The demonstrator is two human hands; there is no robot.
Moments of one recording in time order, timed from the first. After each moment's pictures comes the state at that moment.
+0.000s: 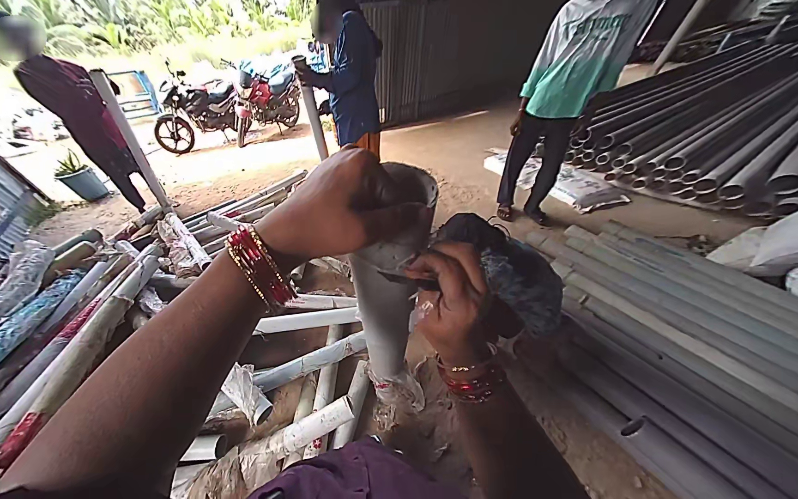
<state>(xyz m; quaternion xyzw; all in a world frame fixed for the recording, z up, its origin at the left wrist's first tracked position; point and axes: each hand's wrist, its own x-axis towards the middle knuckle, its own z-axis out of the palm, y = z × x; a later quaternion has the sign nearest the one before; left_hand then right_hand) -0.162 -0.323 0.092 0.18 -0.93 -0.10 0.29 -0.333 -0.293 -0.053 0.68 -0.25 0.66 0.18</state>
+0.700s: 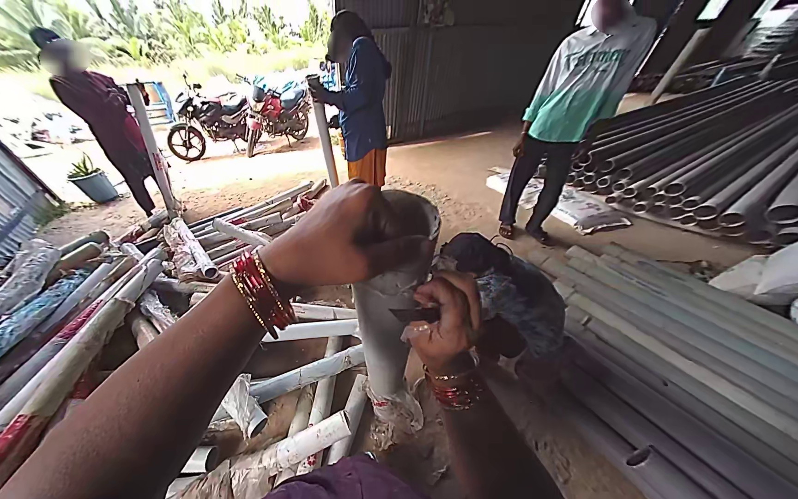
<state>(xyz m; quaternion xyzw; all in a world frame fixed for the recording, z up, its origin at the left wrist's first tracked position) -0.153 -0.316 0.088 0.16 -0.94 -0.10 0.29 -0.318 -0.309 -0.069 0.63 -0.24 0.70 0.24</state>
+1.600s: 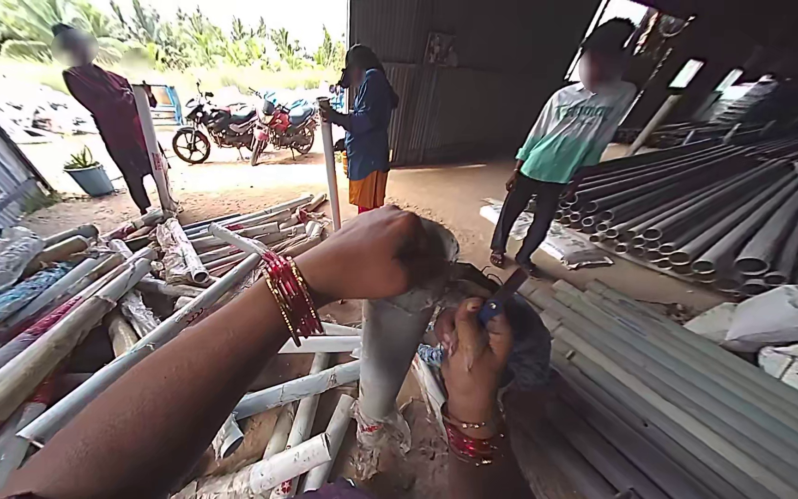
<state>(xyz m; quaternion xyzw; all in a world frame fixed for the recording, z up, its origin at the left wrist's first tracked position) -0.172 -0.323 0.100 0.24 -0.93 -0.11 0.25 -0.337 -0.300 -0.056 0.52 -0.22 0.79 -0.25</state>
